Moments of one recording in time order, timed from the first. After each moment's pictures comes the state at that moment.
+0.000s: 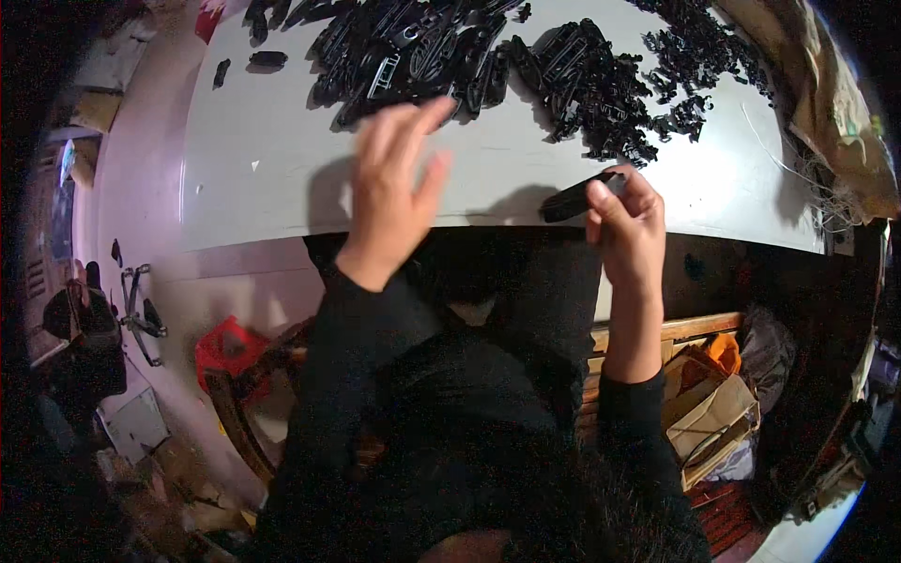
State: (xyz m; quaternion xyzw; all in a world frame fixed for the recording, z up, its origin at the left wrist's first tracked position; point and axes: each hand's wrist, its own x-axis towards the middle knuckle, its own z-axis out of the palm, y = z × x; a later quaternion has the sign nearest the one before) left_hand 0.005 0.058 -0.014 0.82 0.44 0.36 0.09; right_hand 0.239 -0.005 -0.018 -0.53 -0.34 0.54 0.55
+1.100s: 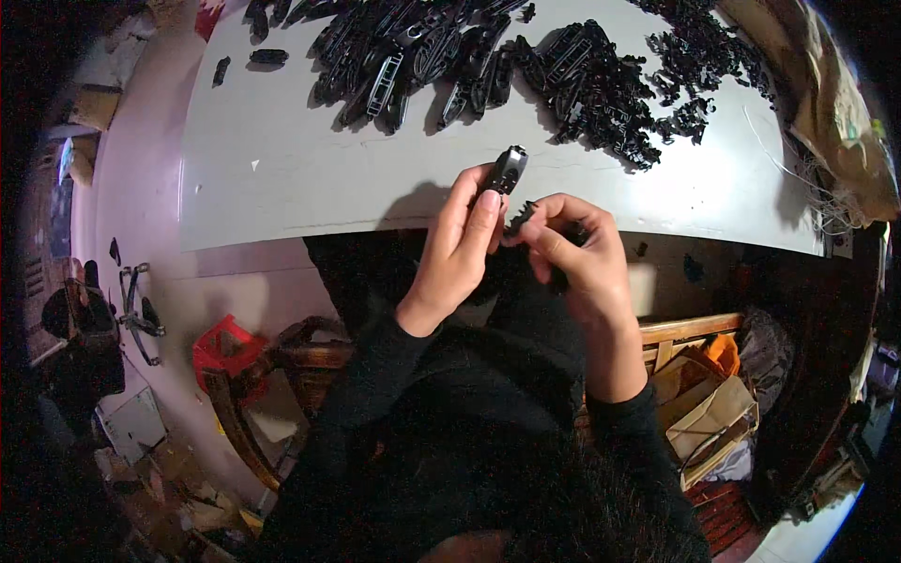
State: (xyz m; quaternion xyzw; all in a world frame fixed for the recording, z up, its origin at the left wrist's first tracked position) left_hand 0.047 0.000 -0.014 0.48 0.43 0.43 0.63; right_hand 0.193 -0.016 0.002 -0.50 -0.35 0.66 0.44
